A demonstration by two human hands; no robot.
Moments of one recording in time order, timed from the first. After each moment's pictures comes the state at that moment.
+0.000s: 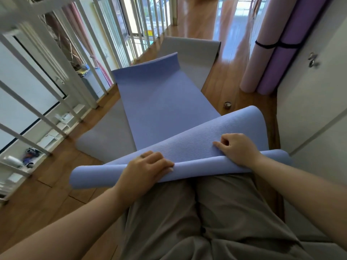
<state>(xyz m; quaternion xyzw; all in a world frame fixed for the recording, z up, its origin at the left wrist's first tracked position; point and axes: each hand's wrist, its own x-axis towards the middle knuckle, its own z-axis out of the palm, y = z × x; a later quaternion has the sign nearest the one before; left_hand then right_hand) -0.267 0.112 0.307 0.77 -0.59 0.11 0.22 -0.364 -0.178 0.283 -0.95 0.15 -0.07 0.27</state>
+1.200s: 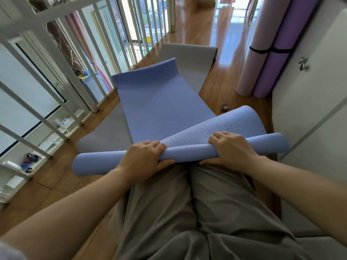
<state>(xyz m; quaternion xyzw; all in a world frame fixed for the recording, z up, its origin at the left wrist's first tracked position) -0.257 0.096 0.326 0.83 -0.54 0.12 0.07 -0.386 -0.153 0.313 -0.99 -0.02 -0.16 0.05</state>
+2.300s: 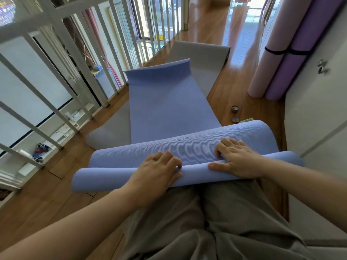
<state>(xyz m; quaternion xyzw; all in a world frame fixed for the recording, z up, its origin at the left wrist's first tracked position) -0.302 0.121 0.323 0.84 -0.54 0.06 0.11 -0.389 -0.142 0.326 -0.98 -0.02 0.13 0.13</state>
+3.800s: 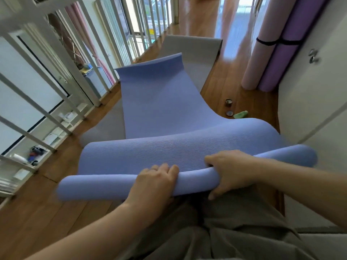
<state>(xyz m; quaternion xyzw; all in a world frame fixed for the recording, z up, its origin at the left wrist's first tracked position) -0.337 0.108 0.338 0.87 -0.49 -0.05 -0.05 -0.403 -0.105 0.368 -0.96 -0.03 0.27 0.07</state>
